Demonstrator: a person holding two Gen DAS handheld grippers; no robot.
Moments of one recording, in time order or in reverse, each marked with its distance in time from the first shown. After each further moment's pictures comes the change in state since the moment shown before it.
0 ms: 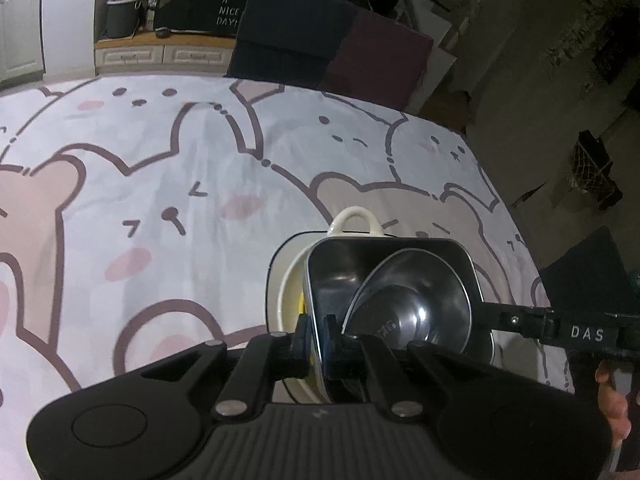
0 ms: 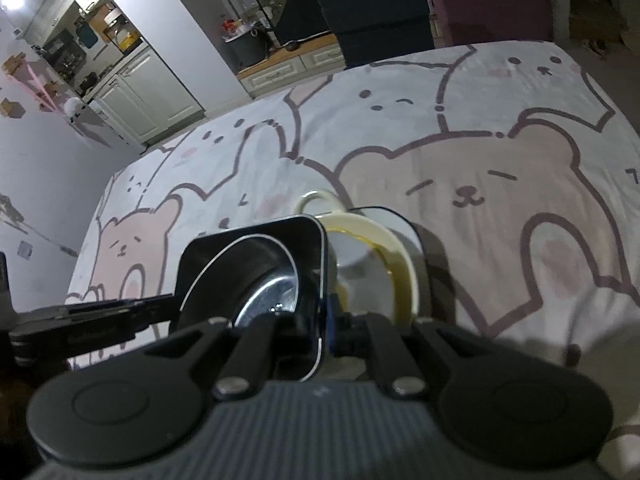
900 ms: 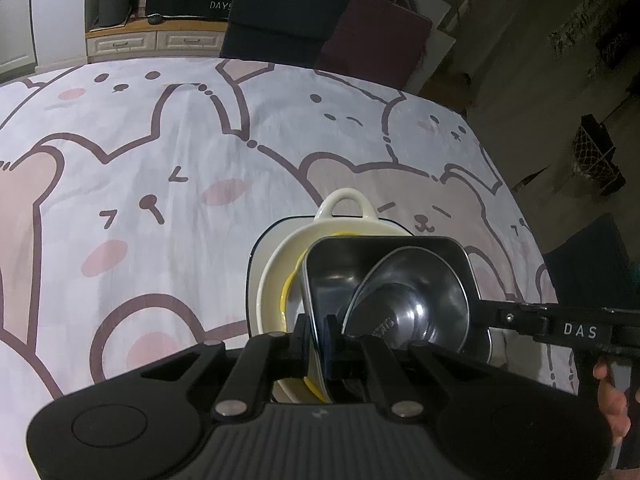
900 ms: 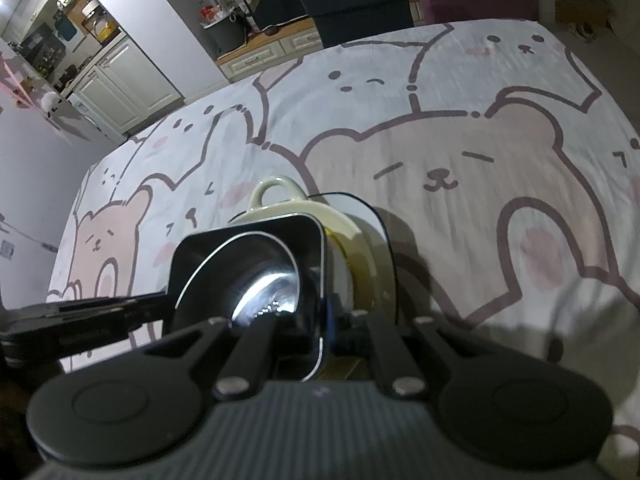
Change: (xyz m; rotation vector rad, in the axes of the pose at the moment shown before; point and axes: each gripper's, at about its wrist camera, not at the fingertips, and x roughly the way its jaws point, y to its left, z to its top) left arm 0.024 -0.011 0.004 0.014 0.051 0.003; right arm 0.014 -0.020 0.006 0.029 0.055 -0.054
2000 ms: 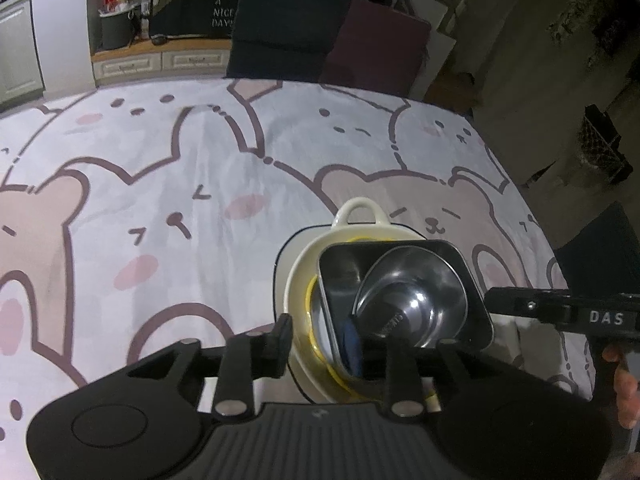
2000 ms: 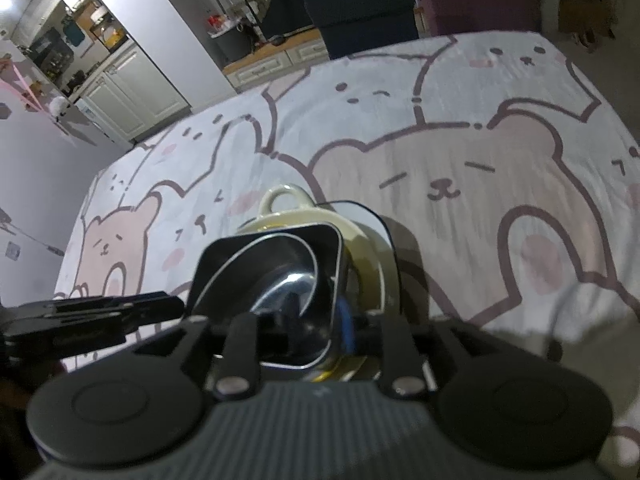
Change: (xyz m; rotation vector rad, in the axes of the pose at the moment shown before) left arm -0.026 0.001 -0.005 0.056 -0.040 0.062; right arm -0.011 0.000 -0.004 -0.019 -0.044 0.018
